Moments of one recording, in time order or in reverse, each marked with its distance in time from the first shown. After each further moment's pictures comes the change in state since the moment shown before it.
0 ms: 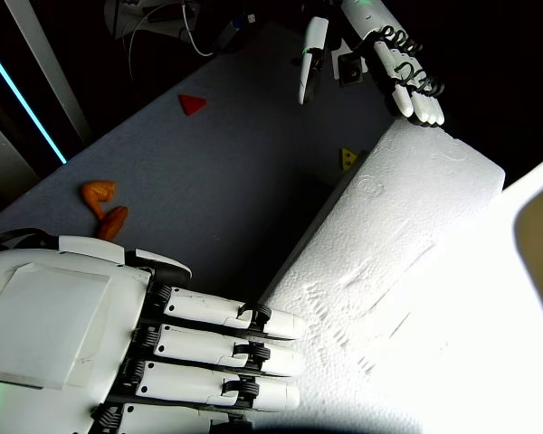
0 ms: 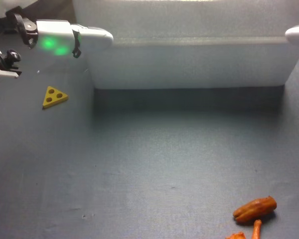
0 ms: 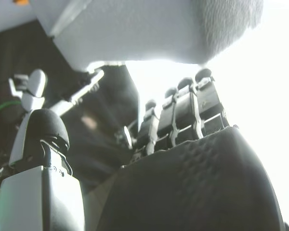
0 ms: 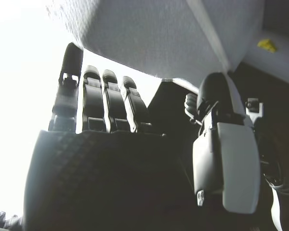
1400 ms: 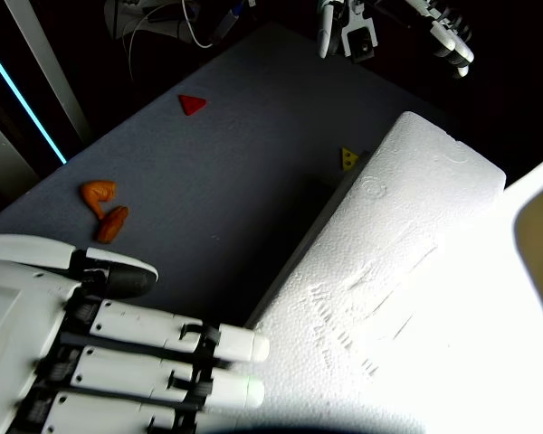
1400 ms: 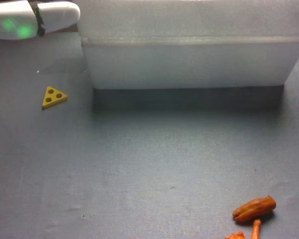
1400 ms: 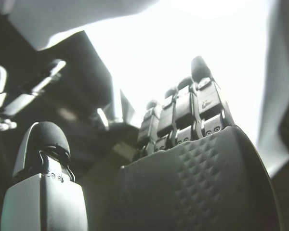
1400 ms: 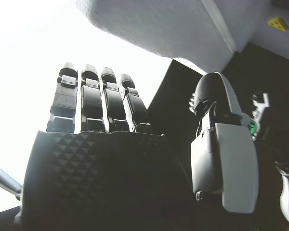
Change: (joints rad) left arm 0.082 0.088 -0.037 -0.240 -0.108 0.125; right arm -0.091 0.082 -0.025 -0.019 0.149 0.168
